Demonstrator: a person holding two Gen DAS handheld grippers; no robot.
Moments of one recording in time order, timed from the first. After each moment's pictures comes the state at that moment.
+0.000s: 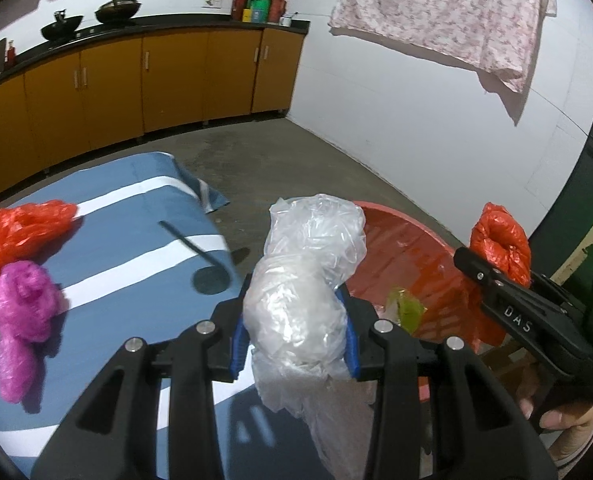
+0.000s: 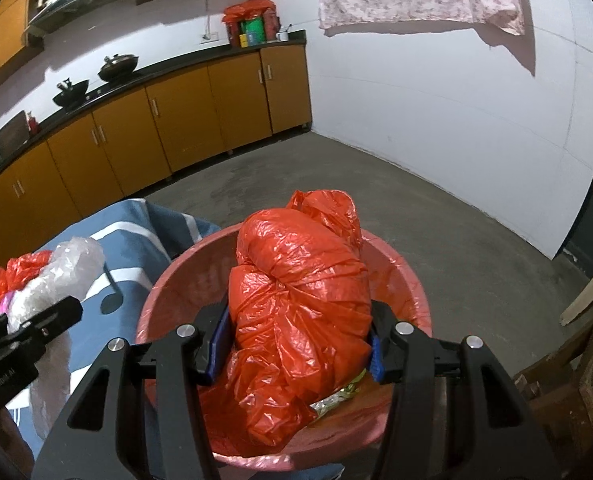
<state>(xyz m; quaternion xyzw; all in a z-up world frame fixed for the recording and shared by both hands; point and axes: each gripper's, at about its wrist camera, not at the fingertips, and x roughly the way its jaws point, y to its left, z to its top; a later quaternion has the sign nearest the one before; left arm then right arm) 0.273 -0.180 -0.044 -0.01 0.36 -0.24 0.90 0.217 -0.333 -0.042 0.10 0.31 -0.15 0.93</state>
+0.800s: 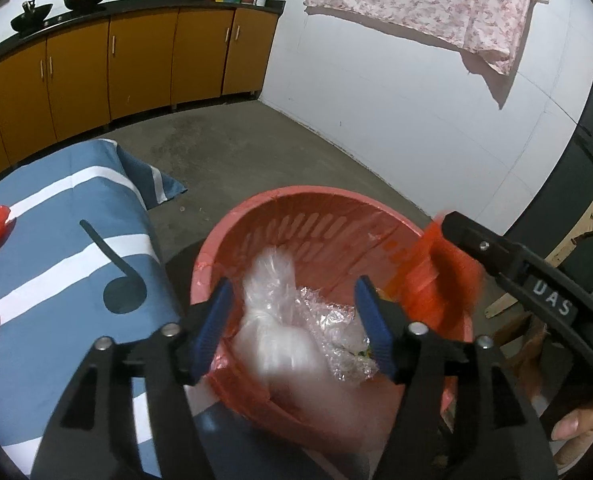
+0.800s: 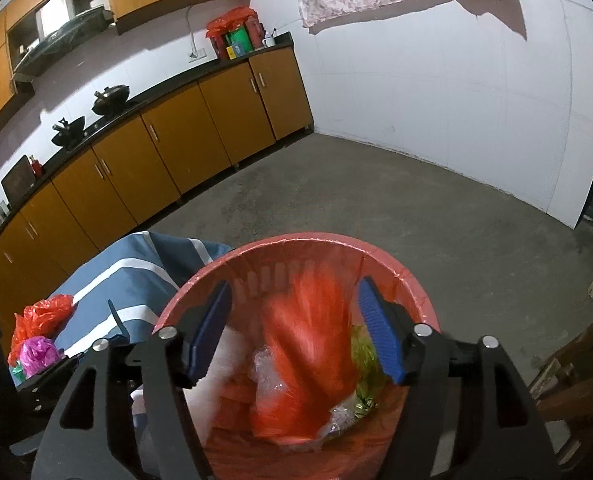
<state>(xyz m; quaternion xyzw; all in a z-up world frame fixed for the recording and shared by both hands) 0.301 -0.228 -0.072 -0.01 0.39 -0.28 0.88 0.223 -0.372 -0.045 0.18 0.29 -0.13 0.93</state>
